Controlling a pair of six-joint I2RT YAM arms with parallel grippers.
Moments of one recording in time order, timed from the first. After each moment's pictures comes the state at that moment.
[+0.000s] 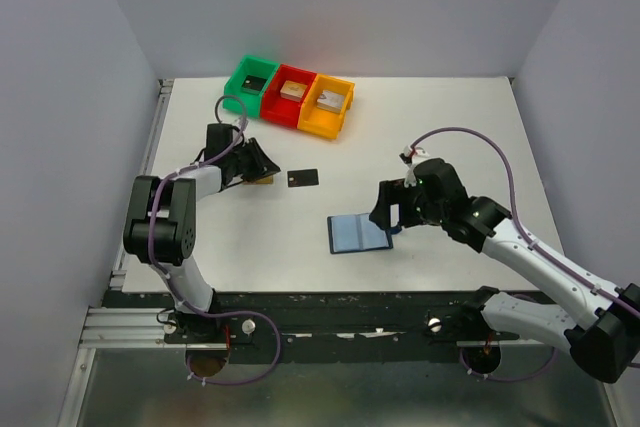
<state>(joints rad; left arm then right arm) -0.08 1.79 0.91 0.15 0.58 -0.58 0.67 1.03 0.82 -0.50 -0.05 0.40</state>
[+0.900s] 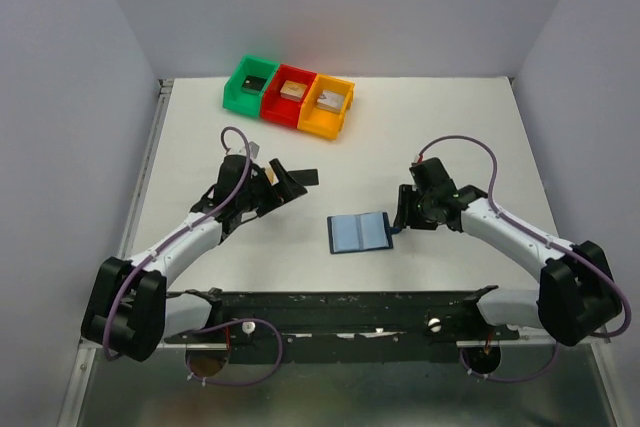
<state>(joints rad) -0.34 1.23 0.58 0.03 0.31 -0.83 0.48 1.26 0.75 -0.52 0.02 0.49</state>
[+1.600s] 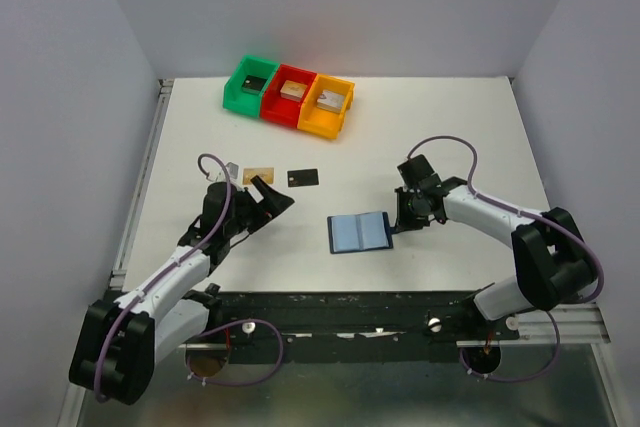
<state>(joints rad) -0.32 0.96 0.33 0.14 0.21 -0.94 0.48 1.48 0.80 -0.49 0.00 0.48</state>
